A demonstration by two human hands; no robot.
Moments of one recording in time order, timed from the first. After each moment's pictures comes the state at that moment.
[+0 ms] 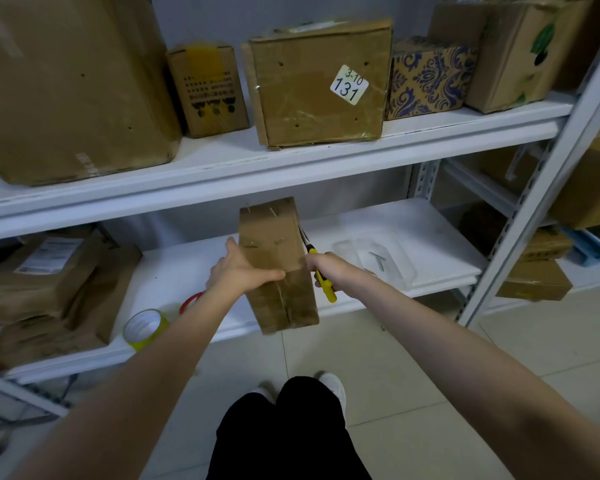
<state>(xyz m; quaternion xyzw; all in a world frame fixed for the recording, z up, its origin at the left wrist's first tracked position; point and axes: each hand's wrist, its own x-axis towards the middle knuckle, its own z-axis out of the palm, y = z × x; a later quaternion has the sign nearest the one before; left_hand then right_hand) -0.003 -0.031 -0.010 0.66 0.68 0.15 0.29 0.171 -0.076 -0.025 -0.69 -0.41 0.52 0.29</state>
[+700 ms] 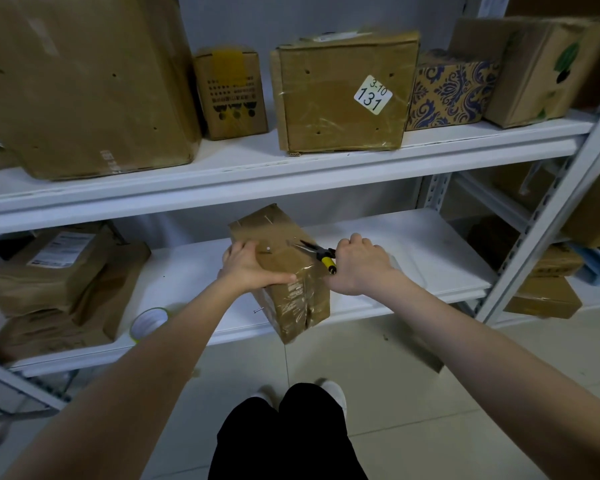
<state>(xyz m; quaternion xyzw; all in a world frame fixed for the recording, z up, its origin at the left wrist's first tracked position) -0.013 -0.012 -0.011 0.75 0.62 0.11 0.21 0.177 -0.089 0.006 -0.76 -0.65 0.05 0.03</state>
